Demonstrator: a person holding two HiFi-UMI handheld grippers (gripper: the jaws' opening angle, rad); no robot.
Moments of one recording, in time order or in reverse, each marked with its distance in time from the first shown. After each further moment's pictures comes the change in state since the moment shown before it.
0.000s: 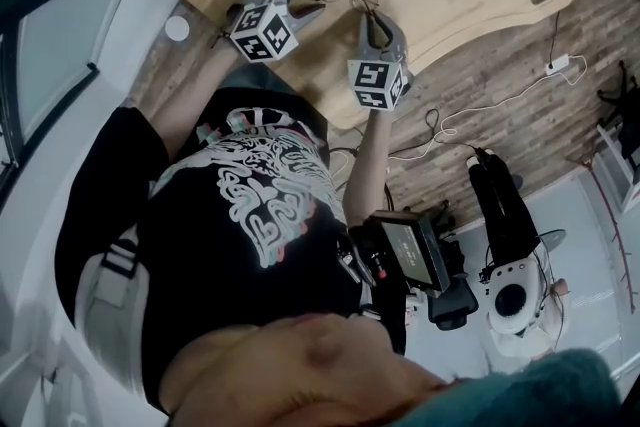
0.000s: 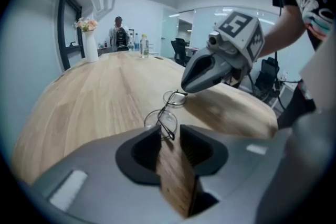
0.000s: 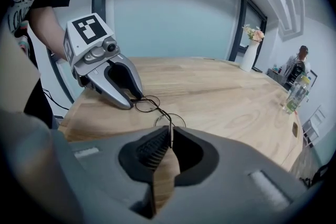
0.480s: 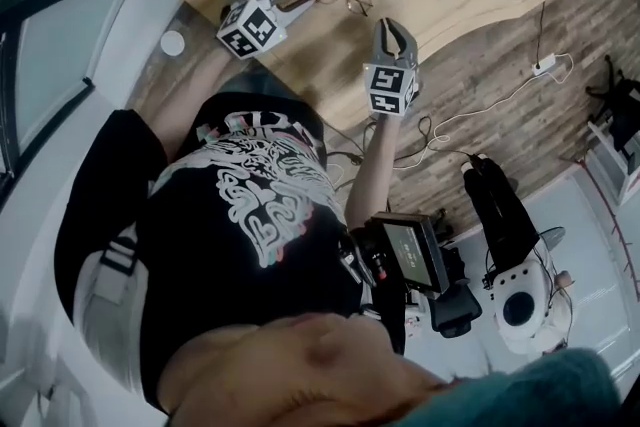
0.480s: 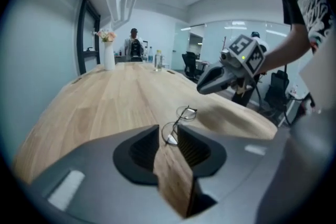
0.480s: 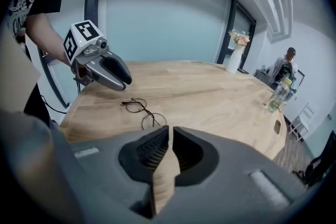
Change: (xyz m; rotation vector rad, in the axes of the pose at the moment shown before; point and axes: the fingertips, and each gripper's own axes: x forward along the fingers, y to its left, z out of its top) left arm -0.052 0.020 0.027 -0.088 -0.143 0.088; right arm -0.045 -0.025 0.003 0.054 -0.028 -0.088
